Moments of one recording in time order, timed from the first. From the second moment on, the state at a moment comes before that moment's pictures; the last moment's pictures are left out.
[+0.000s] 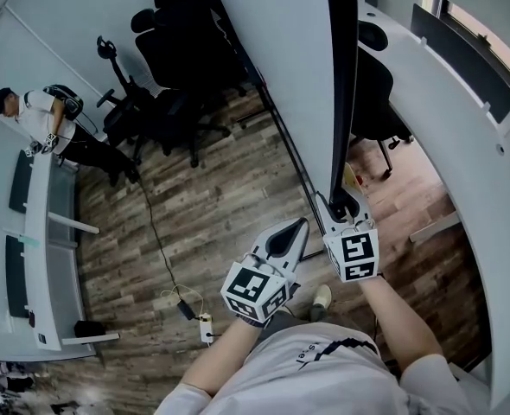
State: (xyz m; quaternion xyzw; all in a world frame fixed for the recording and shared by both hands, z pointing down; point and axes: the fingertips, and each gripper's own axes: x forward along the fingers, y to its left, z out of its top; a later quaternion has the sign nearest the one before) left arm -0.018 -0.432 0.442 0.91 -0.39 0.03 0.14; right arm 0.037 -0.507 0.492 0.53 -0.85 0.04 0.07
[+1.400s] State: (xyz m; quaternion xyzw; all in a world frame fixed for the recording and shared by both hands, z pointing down) left arm -0.033 -0.208 0.445 0.91 -0.39 0.00 0.16; right arm 0.078 -0.329 0.498 0.54 -0.84 0.04 0.09
